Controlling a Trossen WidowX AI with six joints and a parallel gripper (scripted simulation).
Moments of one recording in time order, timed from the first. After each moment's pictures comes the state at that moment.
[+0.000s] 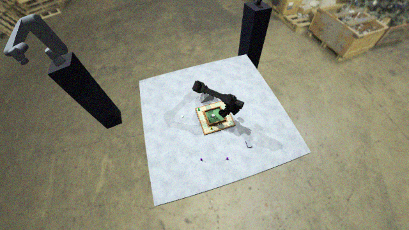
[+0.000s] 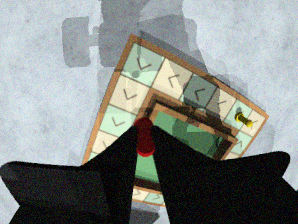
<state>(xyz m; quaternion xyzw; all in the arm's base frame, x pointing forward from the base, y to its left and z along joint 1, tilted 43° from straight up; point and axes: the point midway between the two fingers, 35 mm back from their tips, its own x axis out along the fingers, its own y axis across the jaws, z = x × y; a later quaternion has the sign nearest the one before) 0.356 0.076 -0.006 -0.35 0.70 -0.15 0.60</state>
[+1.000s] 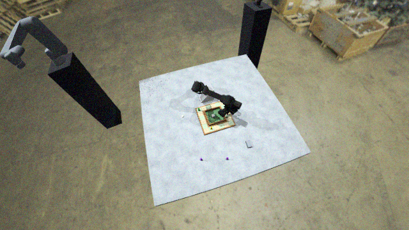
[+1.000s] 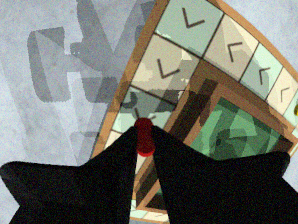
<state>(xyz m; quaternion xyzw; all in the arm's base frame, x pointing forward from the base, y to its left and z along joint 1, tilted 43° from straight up) 0.306 0.042 -0.072 -0.35 0.71 -0.16 0.60</state>
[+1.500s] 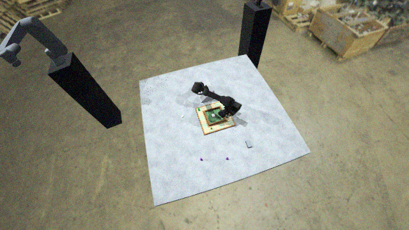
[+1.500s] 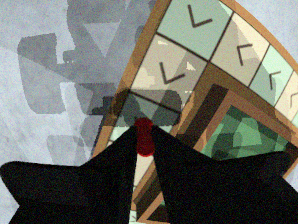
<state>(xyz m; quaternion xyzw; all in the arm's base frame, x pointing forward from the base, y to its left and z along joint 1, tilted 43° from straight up) 0.306 0.033 -0.083 -0.35 0.71 -0.15 0.60</state>
